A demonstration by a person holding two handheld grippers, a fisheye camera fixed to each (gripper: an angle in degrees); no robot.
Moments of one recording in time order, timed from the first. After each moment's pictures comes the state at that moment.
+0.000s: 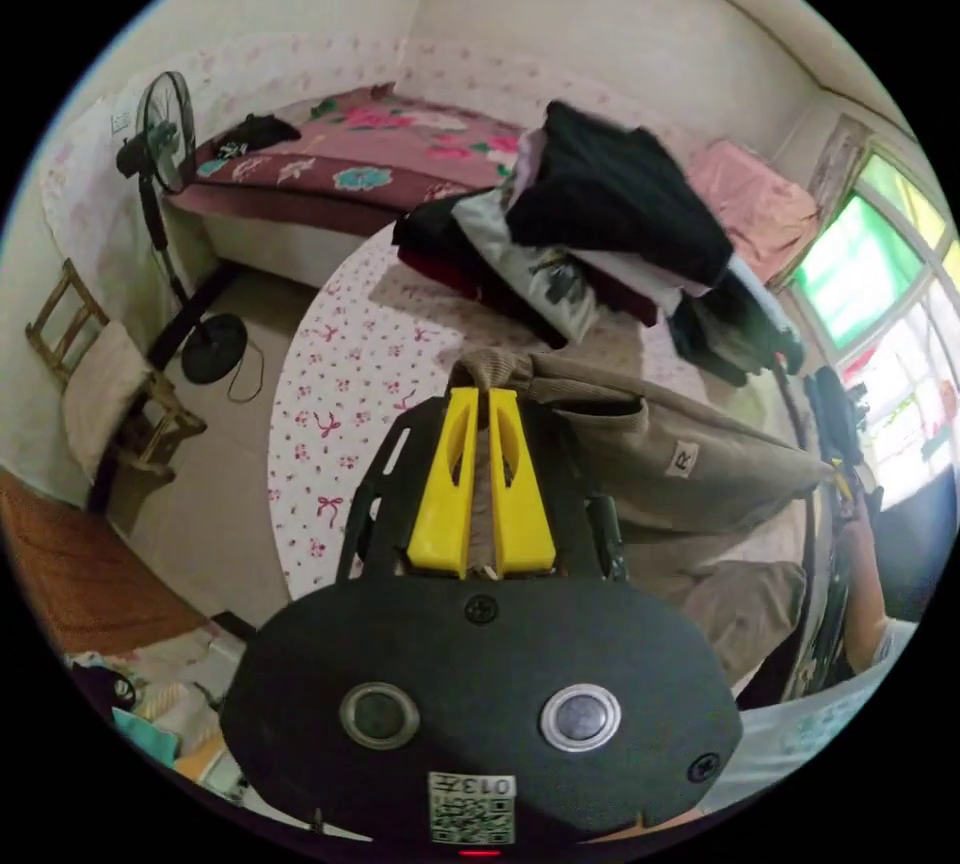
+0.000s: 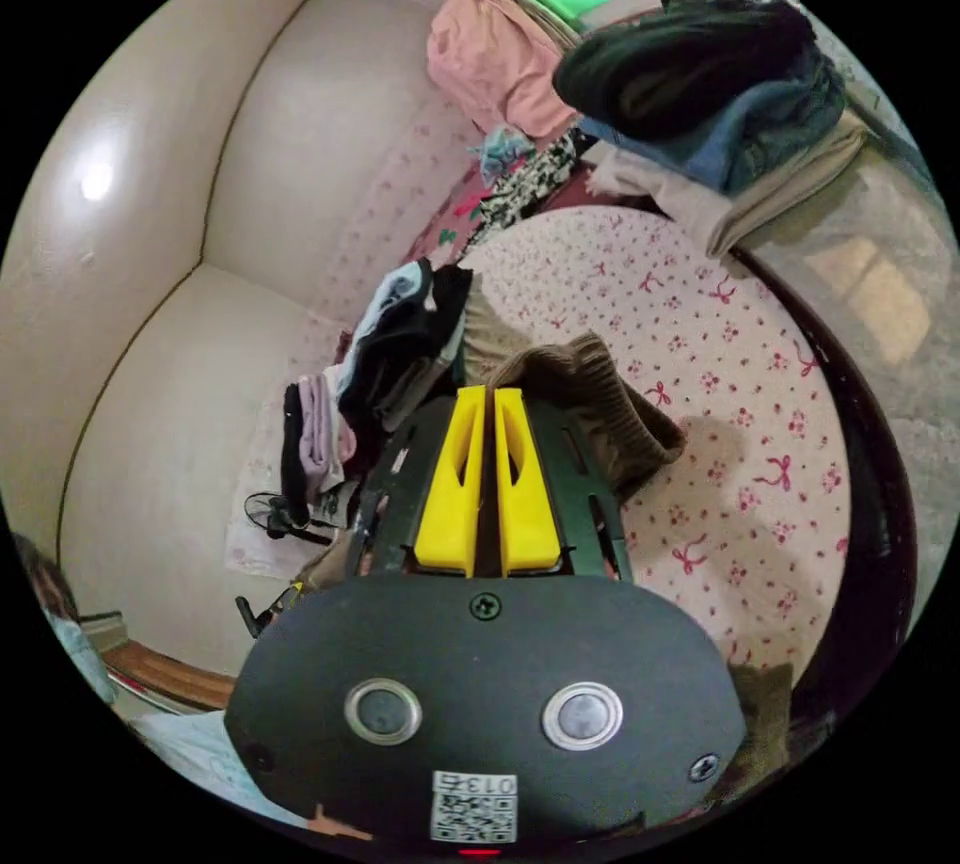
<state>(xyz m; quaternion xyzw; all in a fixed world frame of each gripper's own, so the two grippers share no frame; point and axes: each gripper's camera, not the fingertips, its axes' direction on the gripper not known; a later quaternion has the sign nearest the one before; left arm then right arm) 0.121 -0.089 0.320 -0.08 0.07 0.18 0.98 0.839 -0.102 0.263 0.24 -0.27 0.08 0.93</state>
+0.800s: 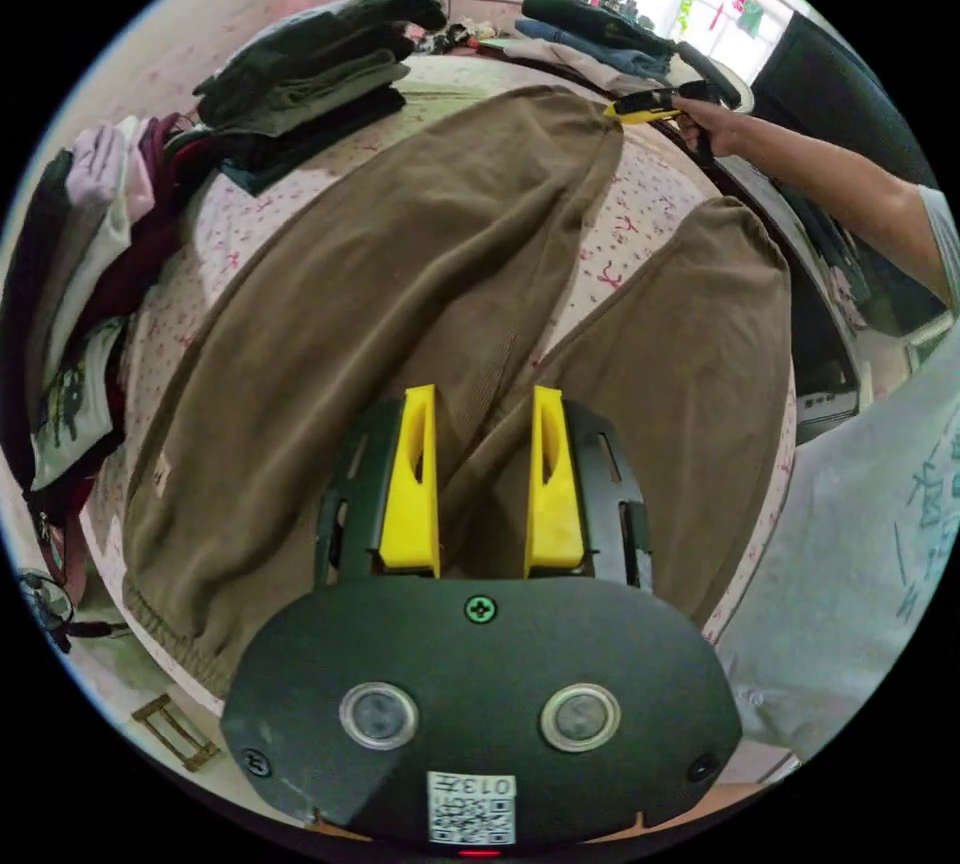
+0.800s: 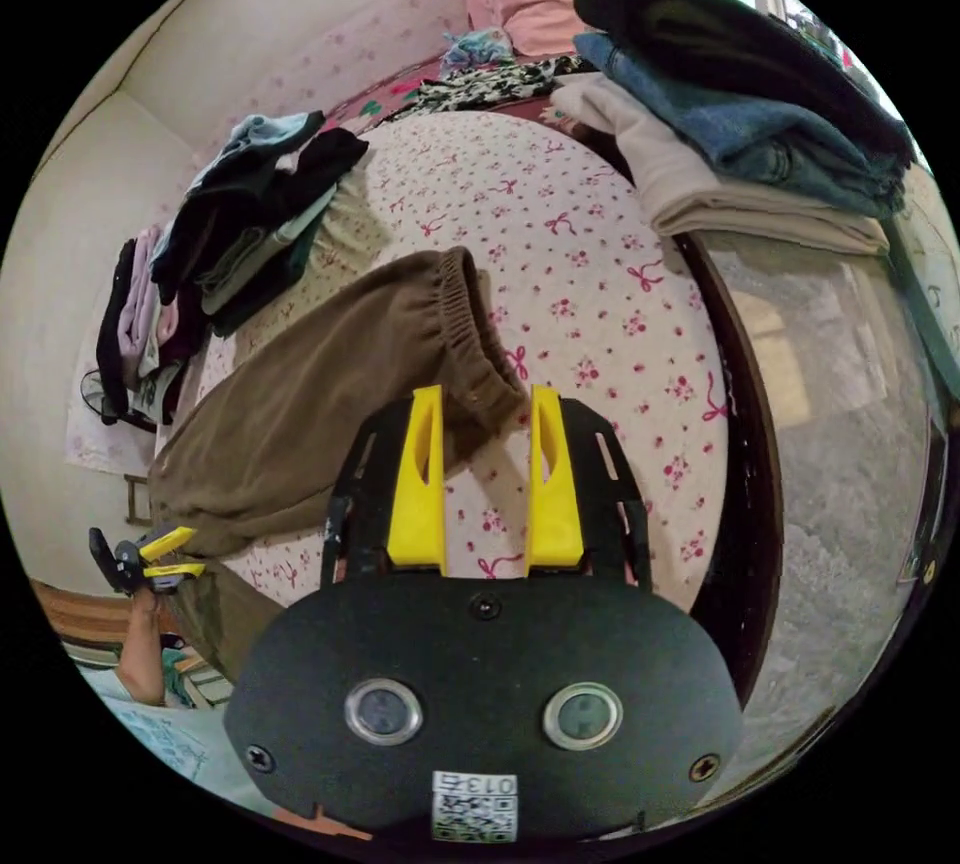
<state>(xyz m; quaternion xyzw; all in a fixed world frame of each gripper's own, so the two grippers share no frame) 0.454 0.098 0.383 -0.23 0.17 0.63 0.73 0.804 -0.224 0.306 0.12 -0.02 -0.02 0.99</state>
